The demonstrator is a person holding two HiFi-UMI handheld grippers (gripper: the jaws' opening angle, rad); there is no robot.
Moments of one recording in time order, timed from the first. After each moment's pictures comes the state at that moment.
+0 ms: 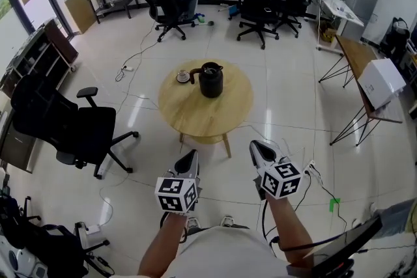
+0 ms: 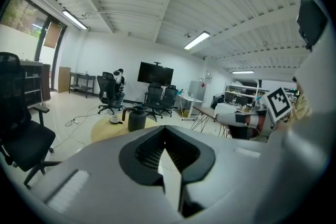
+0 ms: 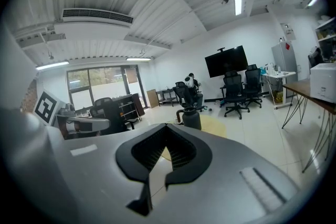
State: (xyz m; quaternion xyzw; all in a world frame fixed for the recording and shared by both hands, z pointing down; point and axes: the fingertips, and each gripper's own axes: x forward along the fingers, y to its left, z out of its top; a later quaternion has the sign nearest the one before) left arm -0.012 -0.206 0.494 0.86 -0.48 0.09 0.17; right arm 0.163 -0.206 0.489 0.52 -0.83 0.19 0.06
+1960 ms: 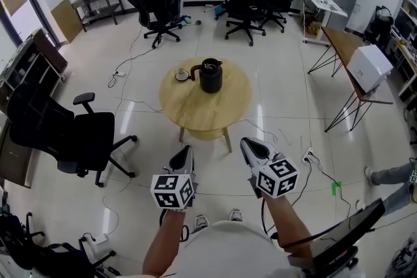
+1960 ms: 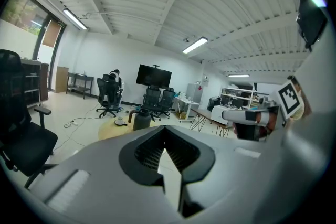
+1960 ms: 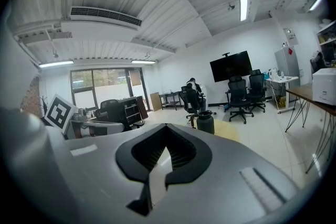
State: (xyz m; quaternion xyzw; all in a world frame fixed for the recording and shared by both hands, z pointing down) left arm -0.084 -0.193 0.485 0.87 -0.46 0.07 0.17; right arm 0.072 -0.166 0.458 0.52 -0.84 0.17 0.05
